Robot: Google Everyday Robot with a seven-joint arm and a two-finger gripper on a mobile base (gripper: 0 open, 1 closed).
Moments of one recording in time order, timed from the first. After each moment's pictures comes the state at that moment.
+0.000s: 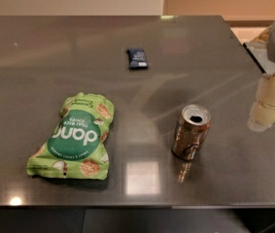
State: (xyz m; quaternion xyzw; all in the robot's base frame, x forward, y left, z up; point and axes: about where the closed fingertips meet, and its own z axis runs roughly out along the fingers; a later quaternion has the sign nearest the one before) arm 0.438 -0.217 0.976 -0.60 0.78 -0.03 0.16
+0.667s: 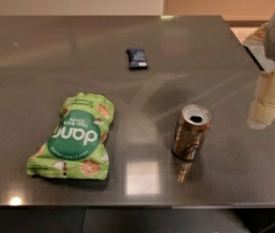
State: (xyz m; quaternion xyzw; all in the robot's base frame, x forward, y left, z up) arm 0.442 -0.209 0.980 -0.63 0.76 -0.04 0.16
